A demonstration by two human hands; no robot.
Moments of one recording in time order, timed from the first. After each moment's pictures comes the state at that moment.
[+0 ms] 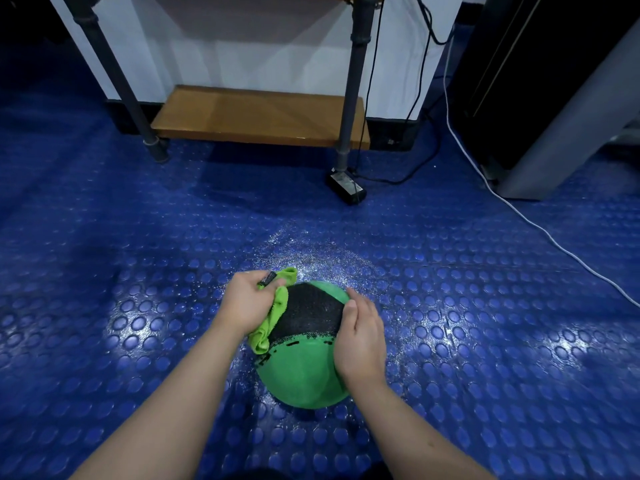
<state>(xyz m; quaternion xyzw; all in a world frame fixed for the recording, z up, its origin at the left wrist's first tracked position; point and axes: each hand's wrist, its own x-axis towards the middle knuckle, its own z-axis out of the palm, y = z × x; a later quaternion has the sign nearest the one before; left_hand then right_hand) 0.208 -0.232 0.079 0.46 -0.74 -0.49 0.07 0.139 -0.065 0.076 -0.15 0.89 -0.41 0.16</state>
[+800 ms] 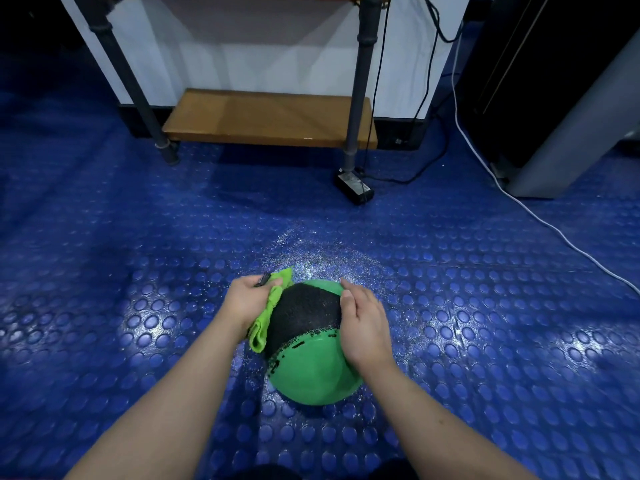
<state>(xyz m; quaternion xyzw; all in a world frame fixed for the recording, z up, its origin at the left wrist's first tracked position) 0.212 -0.237 0.082 0.51 -0.59 -0.62 0.09 0.125 -0.074 0.080 -0.22 0.87 -0.40 0.18</state>
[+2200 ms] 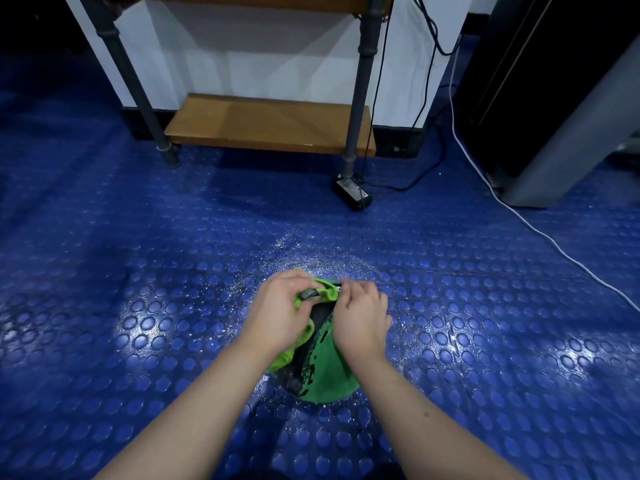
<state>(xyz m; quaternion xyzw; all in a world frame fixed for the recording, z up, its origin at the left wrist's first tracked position) 0.207 -0.187 0.116 0.25 -0.88 -0.35 0.18 0.123 -0.090 0.099 -0.18 0.93 -0.30 0.14</state>
